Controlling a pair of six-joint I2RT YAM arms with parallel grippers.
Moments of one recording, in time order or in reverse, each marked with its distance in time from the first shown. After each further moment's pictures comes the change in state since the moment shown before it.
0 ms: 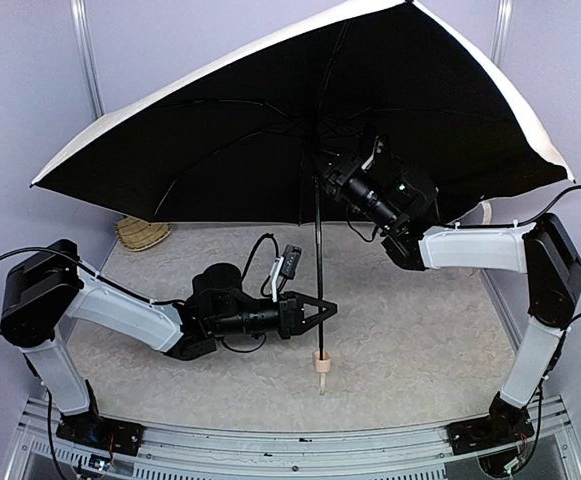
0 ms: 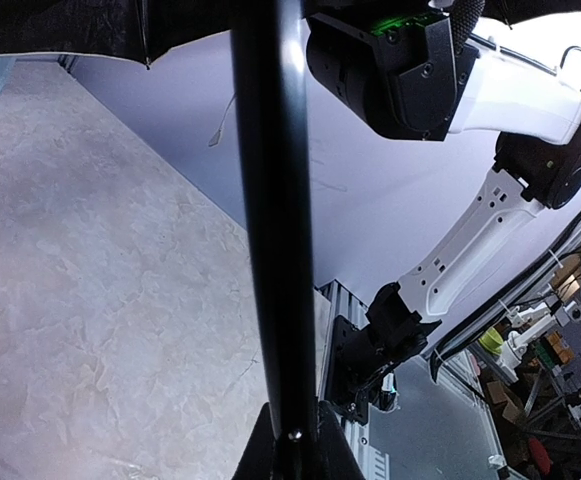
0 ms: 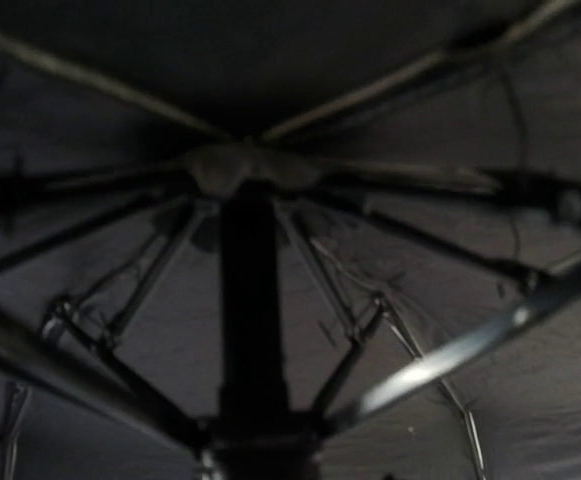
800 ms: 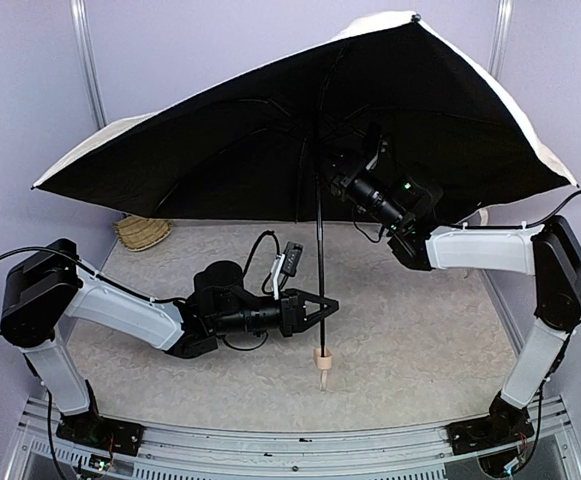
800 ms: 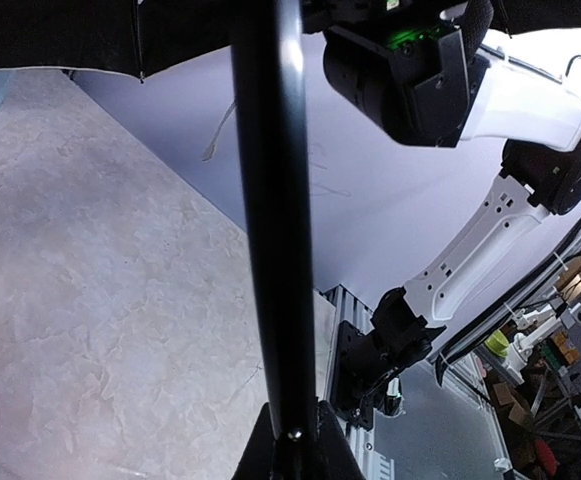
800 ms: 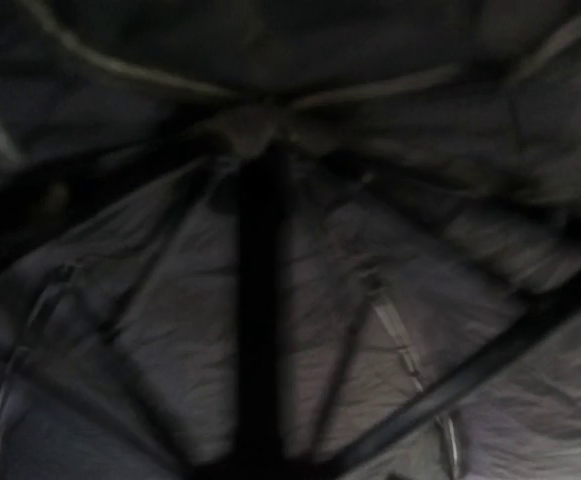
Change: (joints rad) left arm -0.002 0.000 0.019 -0.014 -0.012 0.008; right arm -0.011 -0.040 -0.035 -0.012 -0.018 -0.039
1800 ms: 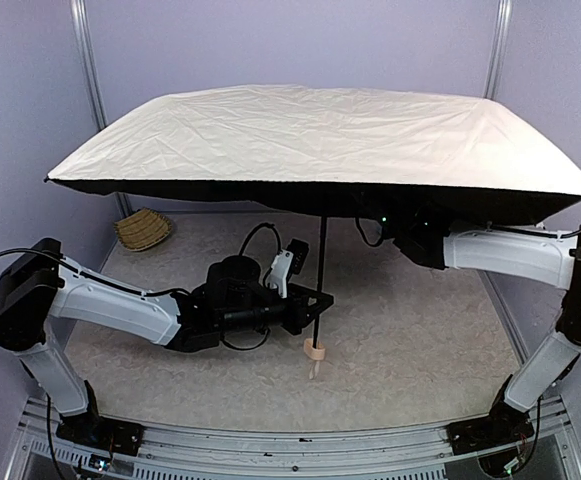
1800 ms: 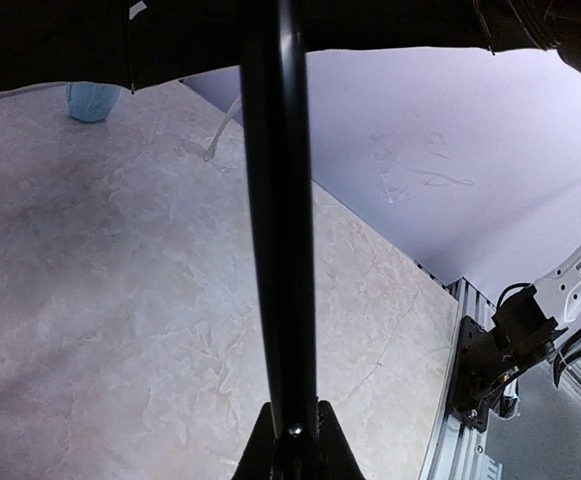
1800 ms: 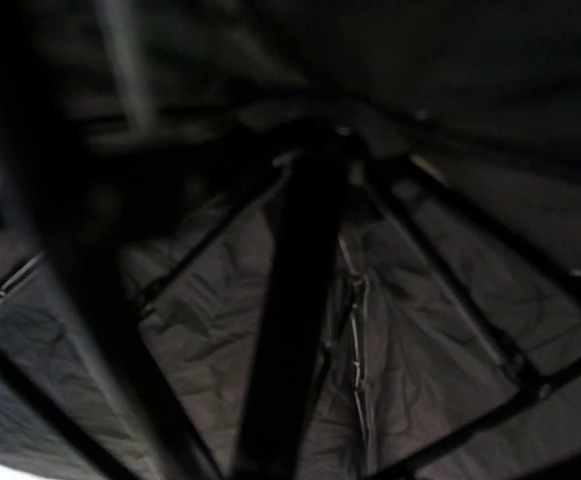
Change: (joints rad) left arm -0.041 -0.053 0.084 -0.331 -0.285 0.199; right arm 0.127 -0.141 0.061 -0.421 0.518 -0.819
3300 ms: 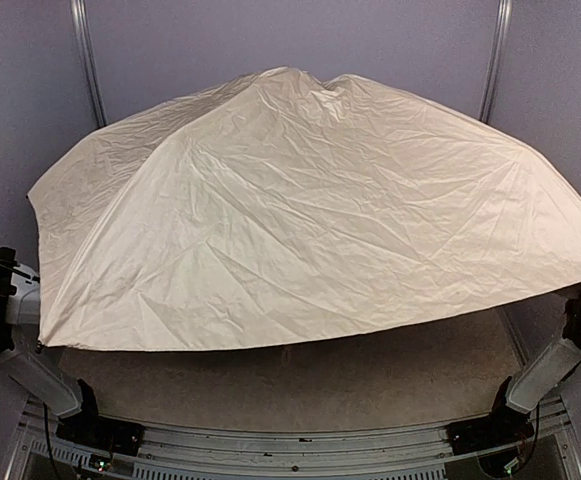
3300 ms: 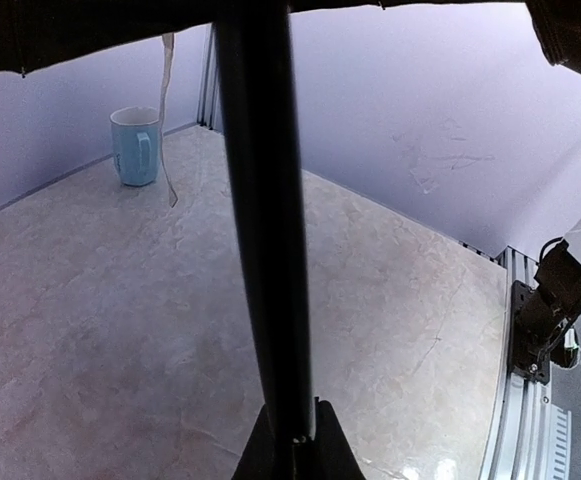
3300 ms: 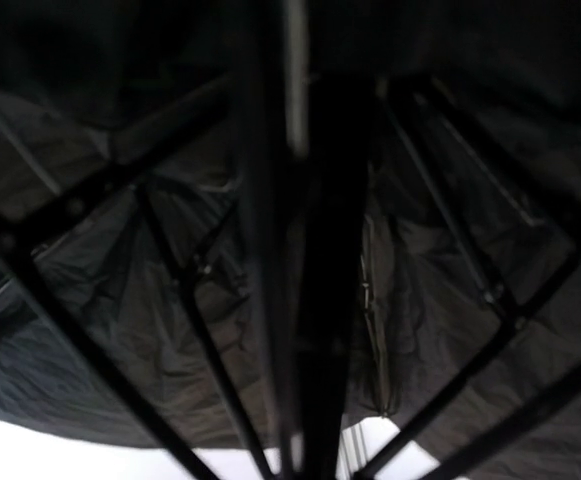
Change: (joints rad) left arm 0.044 -0.227 -0.115 -0.067 -0.030 0.281; right arm 0.135 -0.022 -0.036 0.154 -0.227 -0.012
